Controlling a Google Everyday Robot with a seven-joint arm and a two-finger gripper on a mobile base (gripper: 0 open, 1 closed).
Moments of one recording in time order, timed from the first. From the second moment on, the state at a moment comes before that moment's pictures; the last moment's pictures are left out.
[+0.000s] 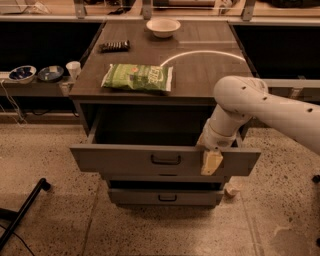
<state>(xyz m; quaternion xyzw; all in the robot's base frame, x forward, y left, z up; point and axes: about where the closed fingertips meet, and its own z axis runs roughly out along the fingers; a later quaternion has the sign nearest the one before) 0.540 -0.152 0.649 -0.71 0.70 0.11 0.06</state>
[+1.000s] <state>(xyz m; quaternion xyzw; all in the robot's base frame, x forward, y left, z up) 0.444 -0.167 0.717 -0.74 0.66 0.12 0.06</state>
